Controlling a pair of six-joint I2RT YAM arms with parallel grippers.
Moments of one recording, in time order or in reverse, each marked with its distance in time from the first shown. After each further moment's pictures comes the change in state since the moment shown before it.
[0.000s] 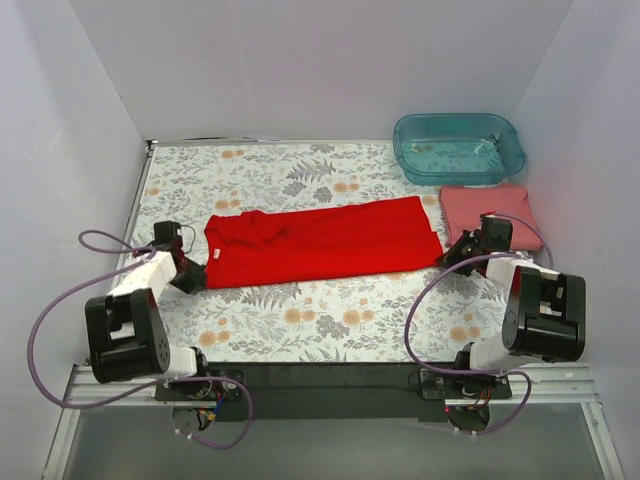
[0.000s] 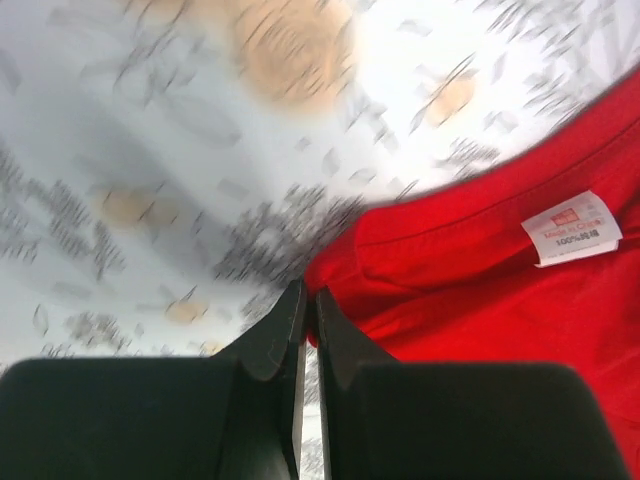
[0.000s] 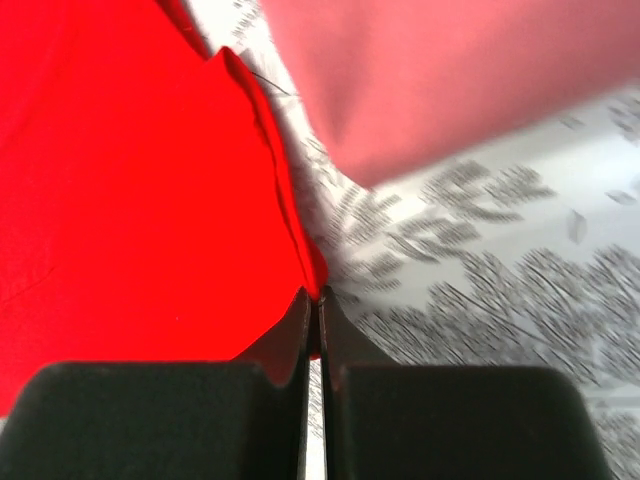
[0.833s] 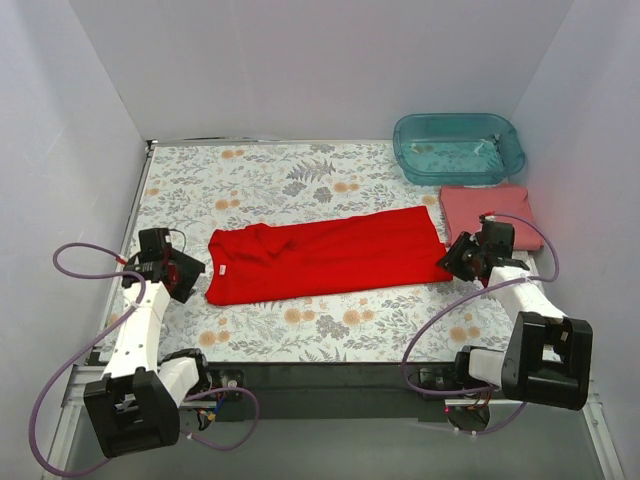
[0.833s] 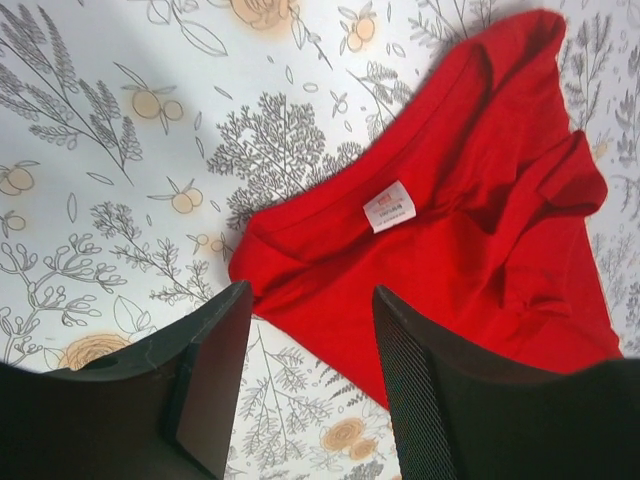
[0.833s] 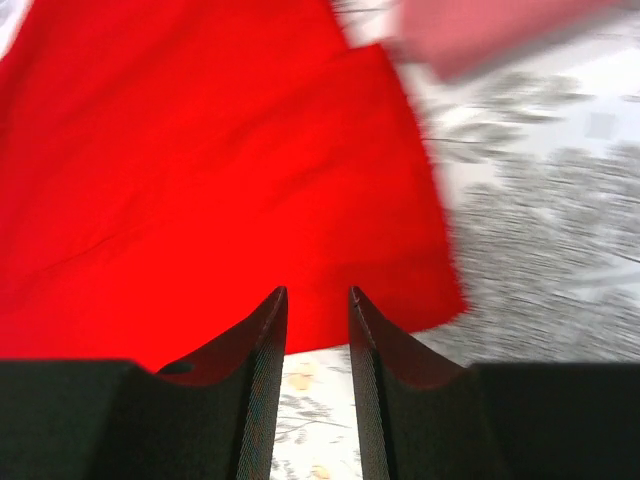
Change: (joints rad) left arm 0.003 -0.412 -0.022 -0.191 0.021 -0.058; right arm 0.033 -0.262 -0.040 -0.195 0.066 -0.071
